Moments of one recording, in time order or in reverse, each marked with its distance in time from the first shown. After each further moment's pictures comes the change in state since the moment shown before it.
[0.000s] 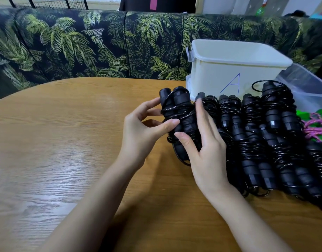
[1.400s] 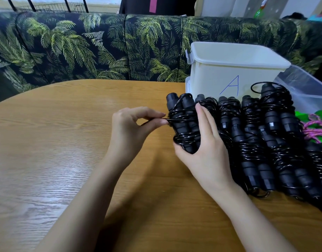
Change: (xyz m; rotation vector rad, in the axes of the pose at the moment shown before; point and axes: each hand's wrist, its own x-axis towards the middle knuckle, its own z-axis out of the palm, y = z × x) left_hand 0.011 0.004 -0.023 0.454 -0.031 0.449; right_hand 0.003 0.007 -0.003 -0.205 -0.071 0.031
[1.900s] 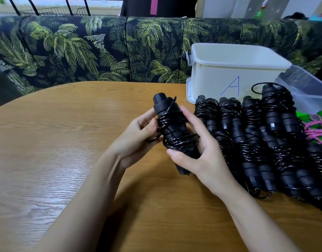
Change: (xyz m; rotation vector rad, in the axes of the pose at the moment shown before) left_hand -0.001 -0.014 0.004 -0.947 -0.471 -0.547; right_hand -0.001 -0.011 -0.012 0.714 -0.320 0.055
